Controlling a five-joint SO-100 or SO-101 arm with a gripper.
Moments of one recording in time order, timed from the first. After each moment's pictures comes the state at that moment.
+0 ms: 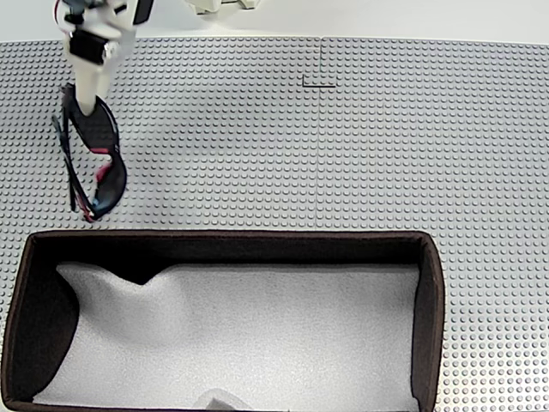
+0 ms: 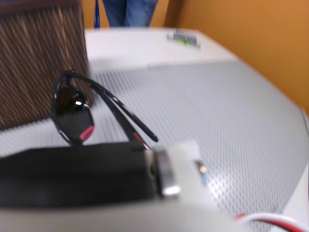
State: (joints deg) arm 23.0 132.2 139.4 34.7 3.7
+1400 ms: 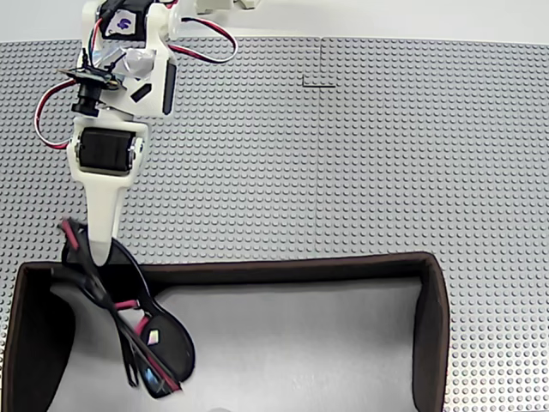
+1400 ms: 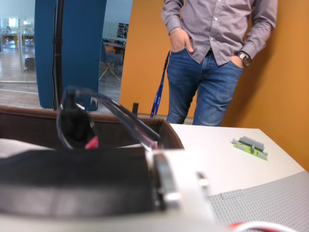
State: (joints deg) arm 2.8 38.4 2.4 66.8 6.2
